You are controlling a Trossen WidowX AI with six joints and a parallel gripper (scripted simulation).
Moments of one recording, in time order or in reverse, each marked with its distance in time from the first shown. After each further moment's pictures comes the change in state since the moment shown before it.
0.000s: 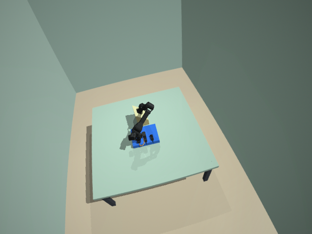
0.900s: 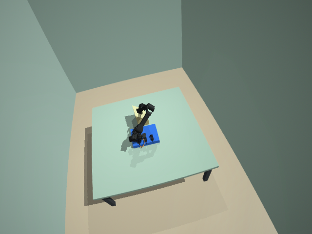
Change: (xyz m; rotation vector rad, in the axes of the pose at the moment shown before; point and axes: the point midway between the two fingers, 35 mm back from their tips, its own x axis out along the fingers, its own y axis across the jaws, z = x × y) arm 0.028 -0.001 0.001 0.001 -0.001 -0.003
